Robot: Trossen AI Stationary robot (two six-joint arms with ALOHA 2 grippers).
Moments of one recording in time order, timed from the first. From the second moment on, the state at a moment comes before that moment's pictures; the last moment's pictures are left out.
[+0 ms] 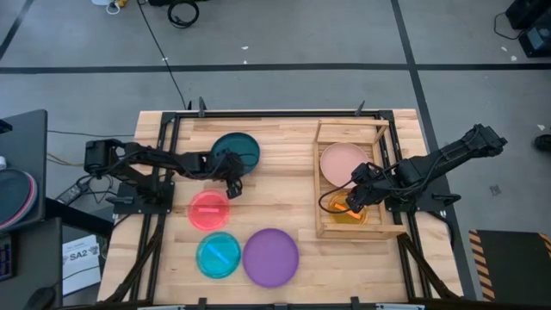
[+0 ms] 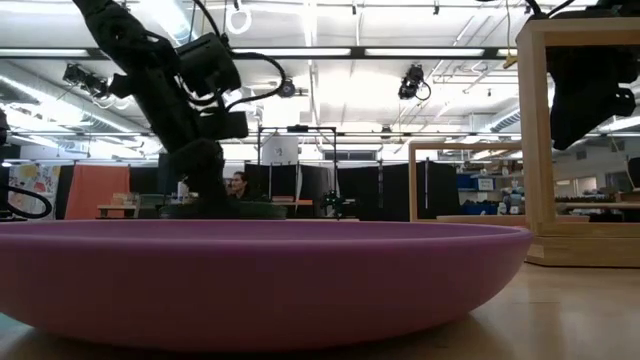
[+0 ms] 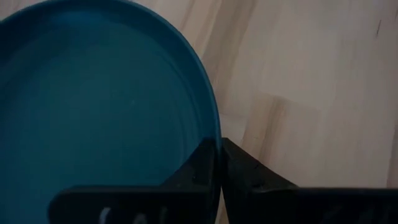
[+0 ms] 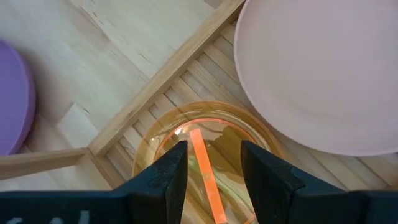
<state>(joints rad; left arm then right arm) 0.17 1.46 0.62 -0.12 -0.16 -0.07 0.37 0.96 0.71 -0.94 0.33 1.17</state>
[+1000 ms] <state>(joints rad) 0.14 1.46 0.87 -0.25 -0.02 -0.08 0.37 0.96 0.71 -0.78 0.45 1.23</state>
